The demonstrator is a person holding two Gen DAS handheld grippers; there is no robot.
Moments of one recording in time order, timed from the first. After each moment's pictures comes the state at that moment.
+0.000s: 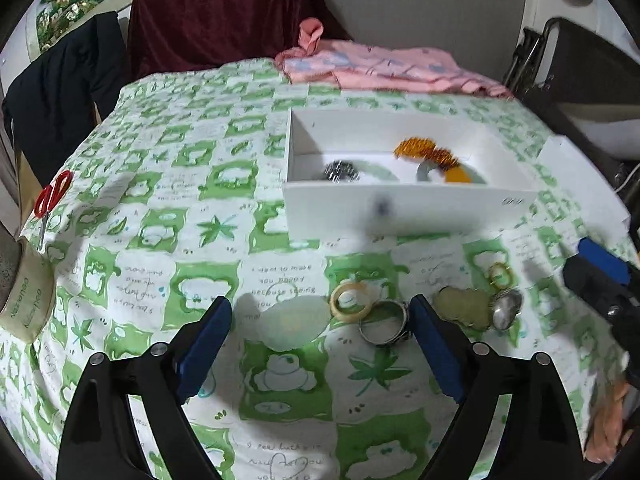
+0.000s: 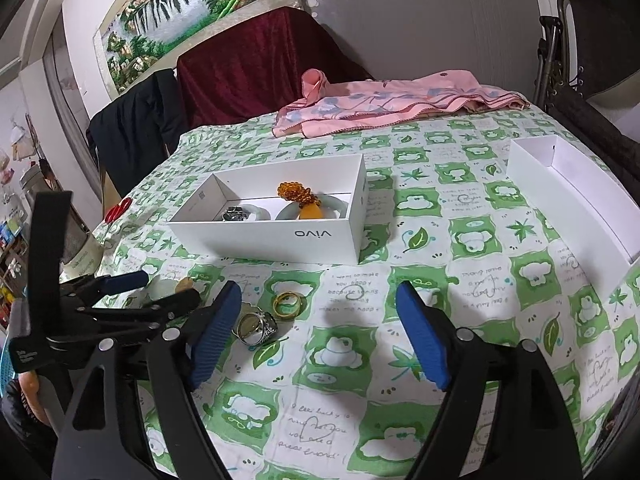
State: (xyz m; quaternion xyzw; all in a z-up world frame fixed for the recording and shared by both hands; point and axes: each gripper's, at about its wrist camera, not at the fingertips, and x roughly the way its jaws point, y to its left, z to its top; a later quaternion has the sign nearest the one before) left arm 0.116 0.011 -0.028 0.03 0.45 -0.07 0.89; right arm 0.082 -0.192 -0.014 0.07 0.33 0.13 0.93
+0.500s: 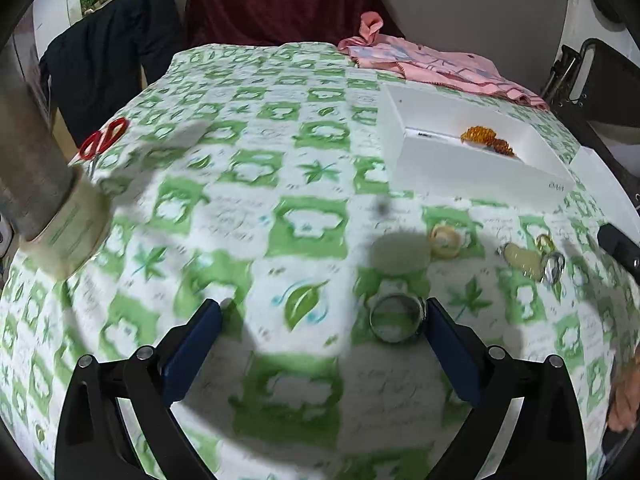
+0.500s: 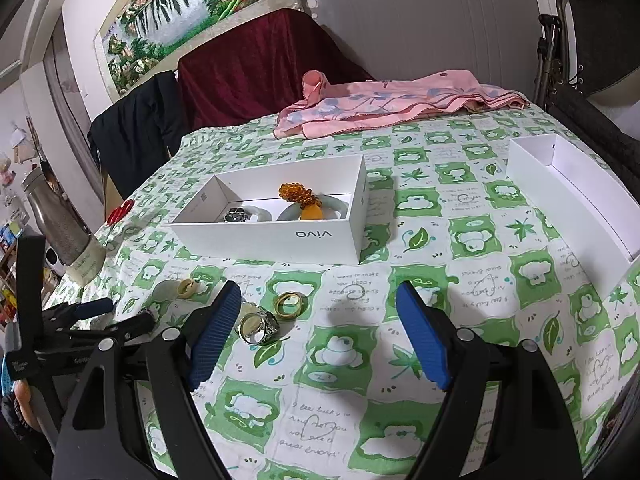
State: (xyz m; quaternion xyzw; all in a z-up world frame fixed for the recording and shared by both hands) left arm 0.078 0.069 -0.031 0.00 0.45 -0.01 0.89; right arm 0.080 -0.193 -0.014 0.08 0.33 0.13 0.93
